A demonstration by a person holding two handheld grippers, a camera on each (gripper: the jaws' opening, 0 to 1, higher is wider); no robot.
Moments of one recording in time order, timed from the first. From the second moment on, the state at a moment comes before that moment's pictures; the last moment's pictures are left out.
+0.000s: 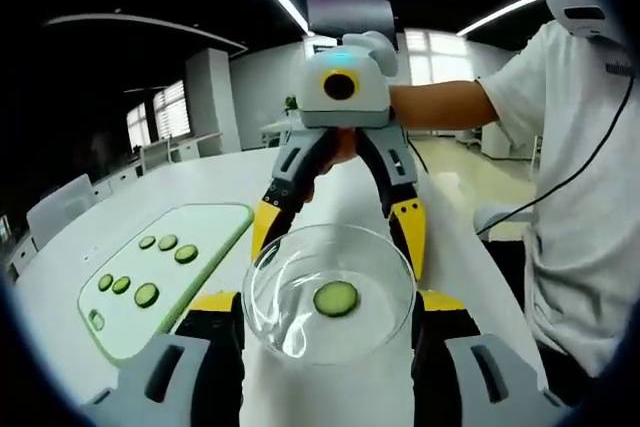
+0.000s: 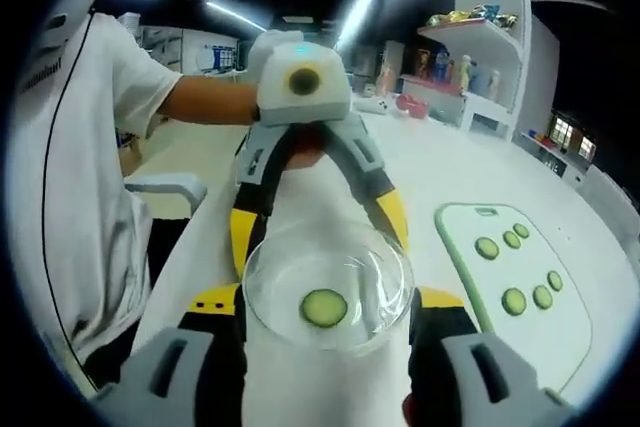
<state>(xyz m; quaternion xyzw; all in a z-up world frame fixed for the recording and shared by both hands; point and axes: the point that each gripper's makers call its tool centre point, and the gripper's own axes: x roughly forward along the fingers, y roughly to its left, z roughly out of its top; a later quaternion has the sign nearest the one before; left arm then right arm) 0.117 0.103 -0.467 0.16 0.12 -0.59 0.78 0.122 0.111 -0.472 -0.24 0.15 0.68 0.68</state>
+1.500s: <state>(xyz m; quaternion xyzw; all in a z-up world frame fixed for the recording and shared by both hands) 0.123 0.104 -0.484 0.13 0.14 -0.60 0.78 0.124 0.111 -0.492 -0.20 0.17 0.69 0.68</state>
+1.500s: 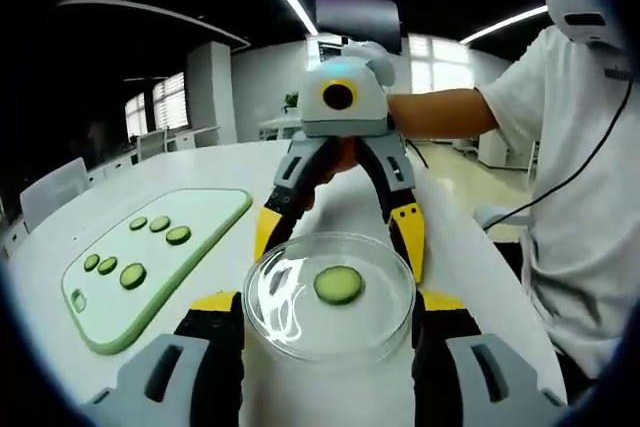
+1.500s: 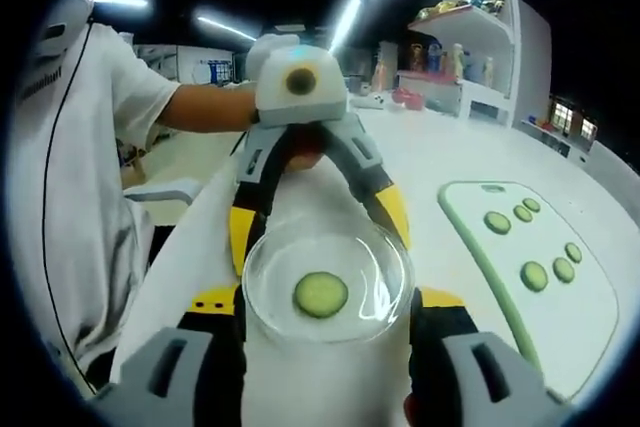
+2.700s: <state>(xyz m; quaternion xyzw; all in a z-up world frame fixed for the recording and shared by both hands) 0.127 0.144 -0.441 0.09 0.06 -0.51 0.85 0.175 0.064 -0.406 -0.06 0.03 0.51 0.86</state>
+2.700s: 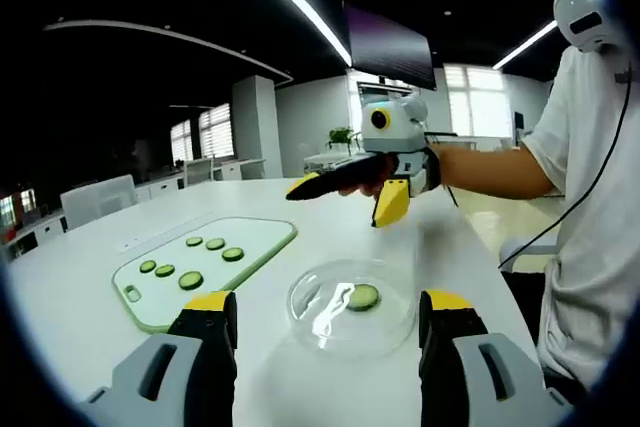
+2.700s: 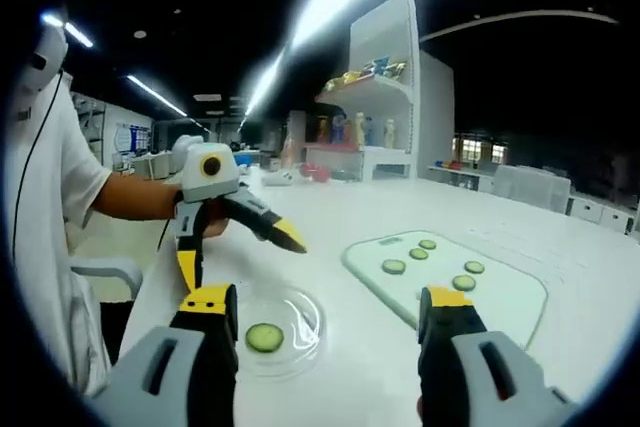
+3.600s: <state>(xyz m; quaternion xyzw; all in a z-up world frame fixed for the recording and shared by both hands) 0.156 0.273 -0.360 0.10 -0.05 -0.22 0.97 0.187 -0.100 -0.348 -0.04 -0.05 0.25 0.97</state>
